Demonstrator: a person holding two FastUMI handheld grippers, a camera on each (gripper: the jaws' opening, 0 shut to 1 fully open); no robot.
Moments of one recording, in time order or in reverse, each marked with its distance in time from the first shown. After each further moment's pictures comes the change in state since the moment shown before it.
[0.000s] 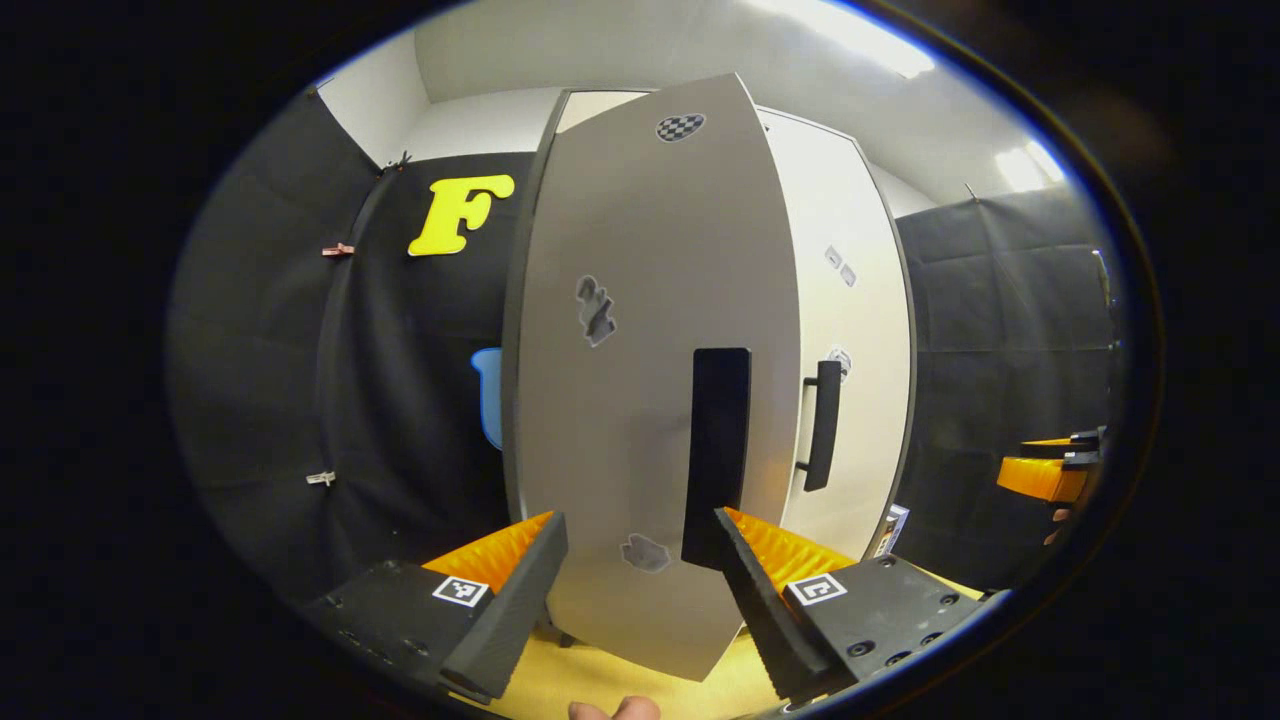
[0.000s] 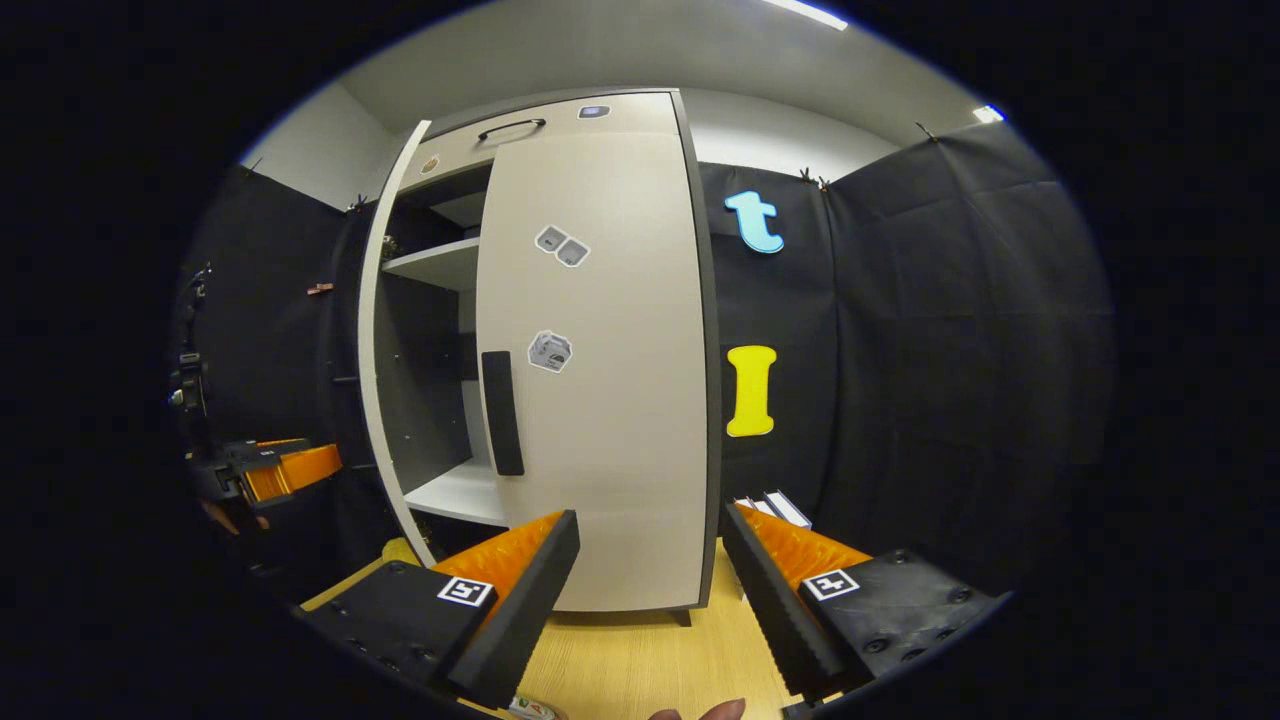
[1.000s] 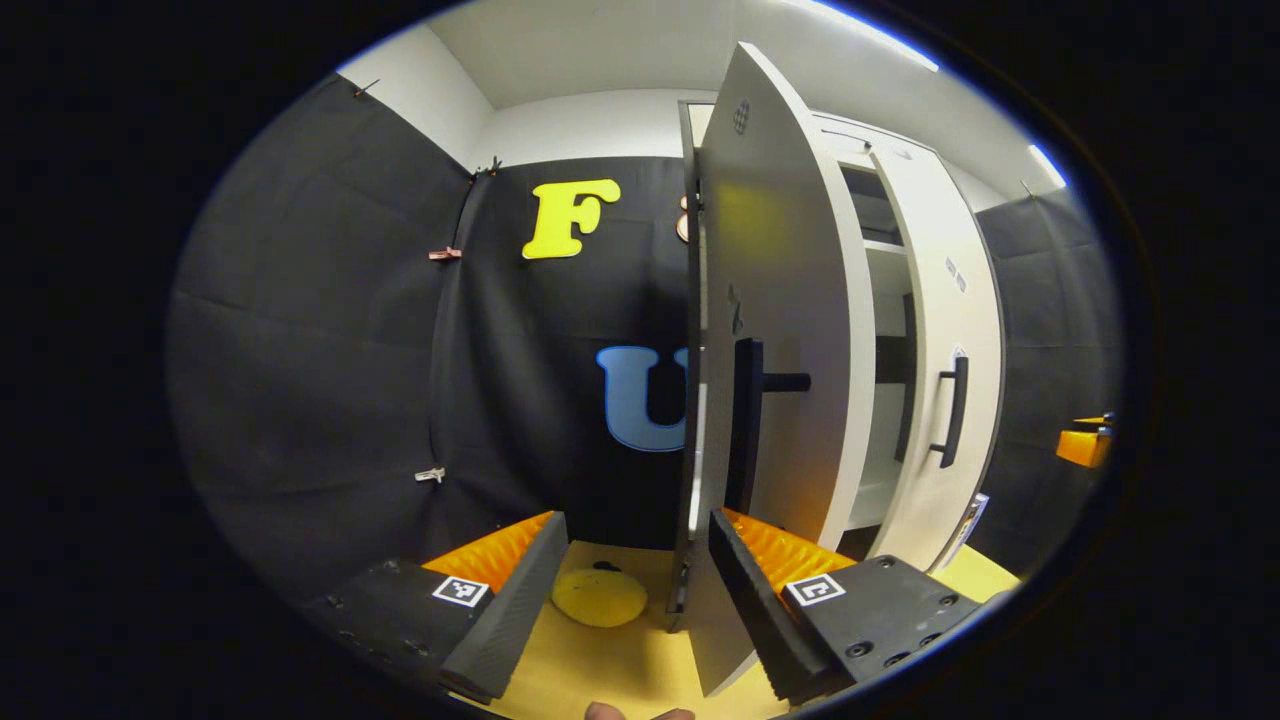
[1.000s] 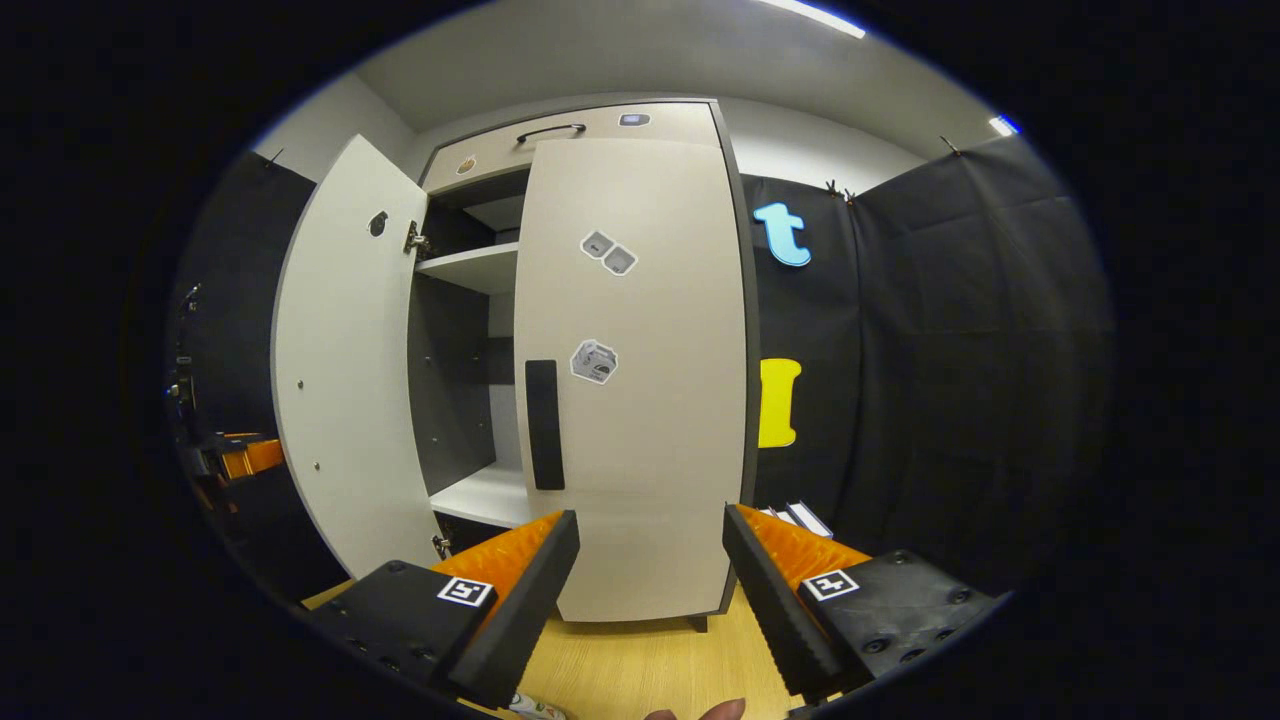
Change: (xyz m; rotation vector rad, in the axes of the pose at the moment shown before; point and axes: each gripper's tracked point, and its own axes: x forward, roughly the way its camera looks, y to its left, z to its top) left arm -0.078 0.147 0.005 0.002 0.016 0.246; right arm -0.005 0.034 0.006 -0.021 -0.019 0.051
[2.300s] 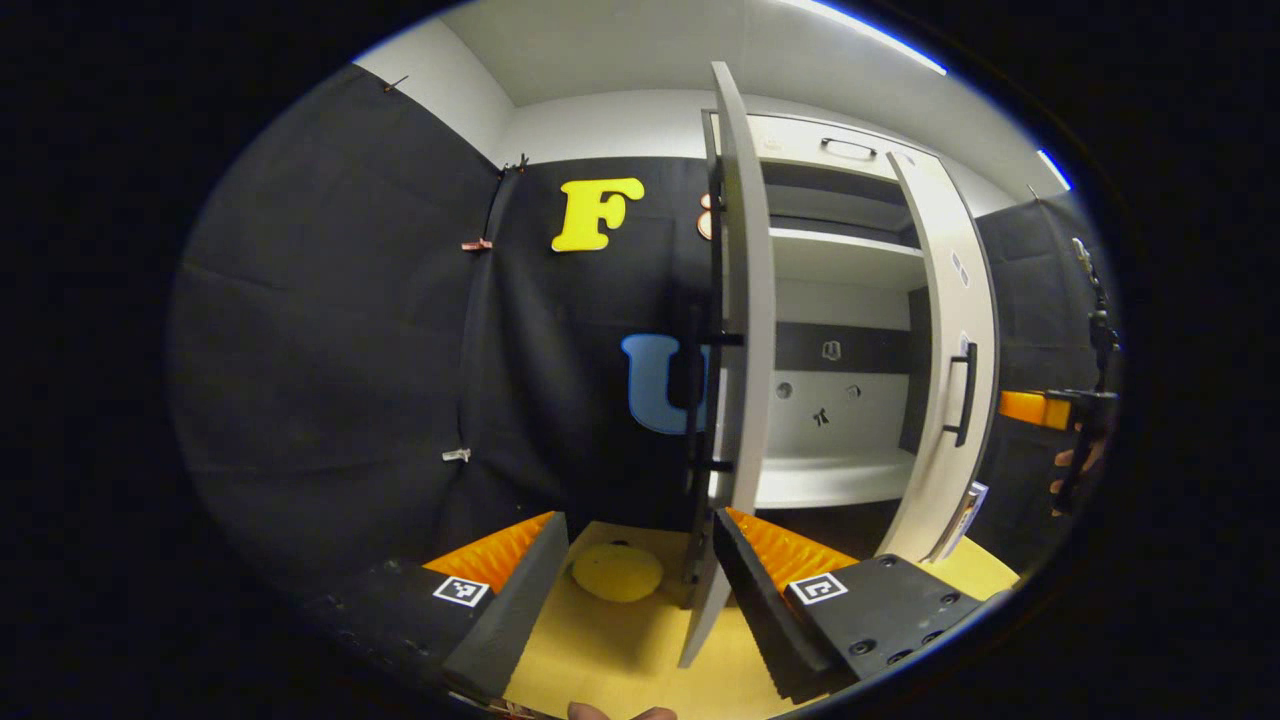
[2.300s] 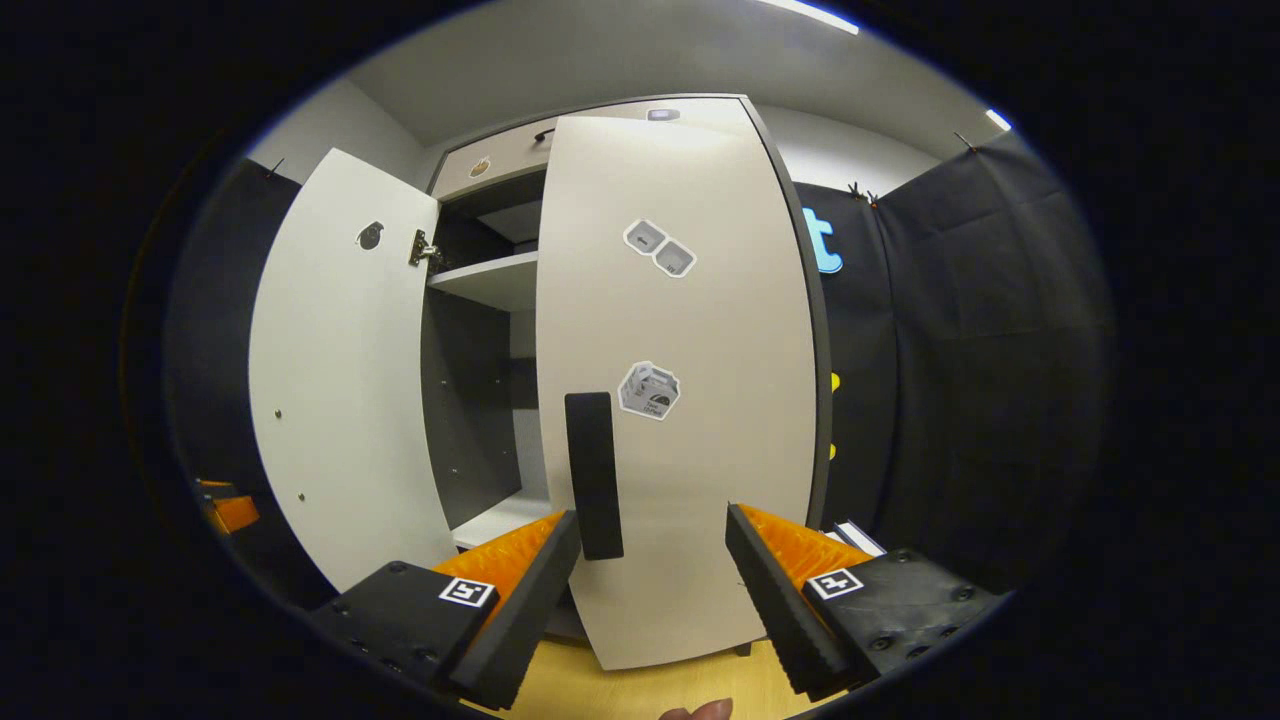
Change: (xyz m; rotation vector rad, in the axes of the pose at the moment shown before) left arm -0.048 0.052 -0.016 -0.009 0.006 0.073; right arm 0.045 0.053 0.009 -0.006 -0.033 0.069
